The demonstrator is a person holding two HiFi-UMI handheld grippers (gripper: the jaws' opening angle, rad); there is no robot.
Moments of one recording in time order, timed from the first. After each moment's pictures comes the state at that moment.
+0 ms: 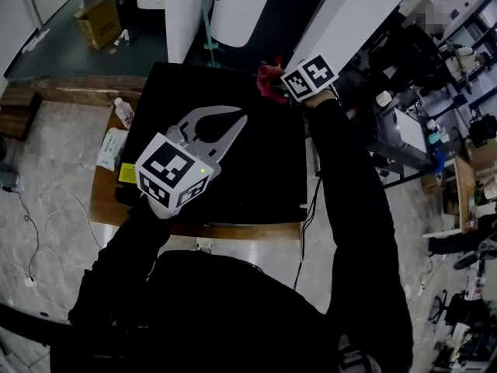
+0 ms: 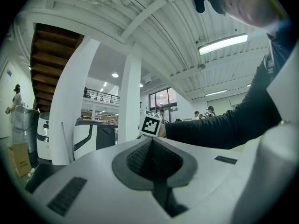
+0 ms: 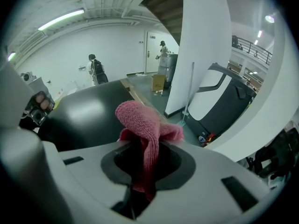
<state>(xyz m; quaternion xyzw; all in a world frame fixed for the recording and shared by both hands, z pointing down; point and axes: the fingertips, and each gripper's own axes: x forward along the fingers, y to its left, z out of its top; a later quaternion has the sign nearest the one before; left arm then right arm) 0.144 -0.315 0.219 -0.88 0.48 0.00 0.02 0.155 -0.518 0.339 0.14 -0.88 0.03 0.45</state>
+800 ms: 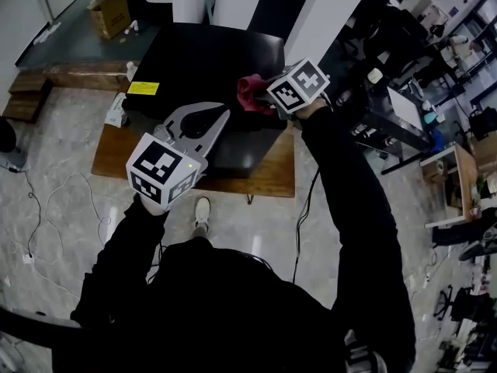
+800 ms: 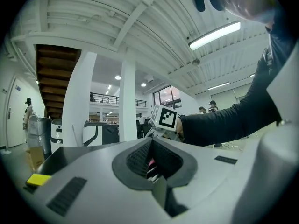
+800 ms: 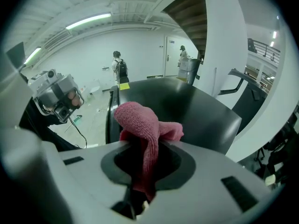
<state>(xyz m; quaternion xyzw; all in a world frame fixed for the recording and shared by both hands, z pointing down) 0.259 -0.098 0.233 -0.85 0.52 -0.03 0.04 0.266 -0.233 0.337 0.04 -0.90 0.02 0.43</state>
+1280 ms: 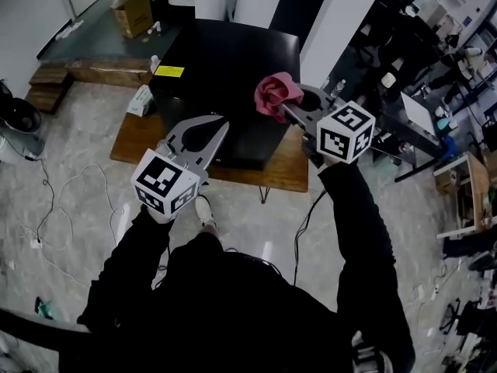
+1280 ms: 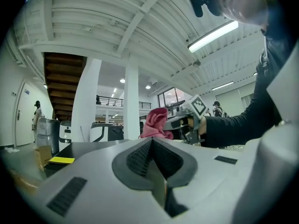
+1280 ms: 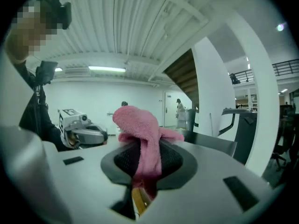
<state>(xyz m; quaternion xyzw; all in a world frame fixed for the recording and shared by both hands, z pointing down) 0.279 0.002 0.244 -0.83 0.55 -0.02 0.05 0.324 -0.102 0.229 0.06 -0.99 -0.01 0.09</state>
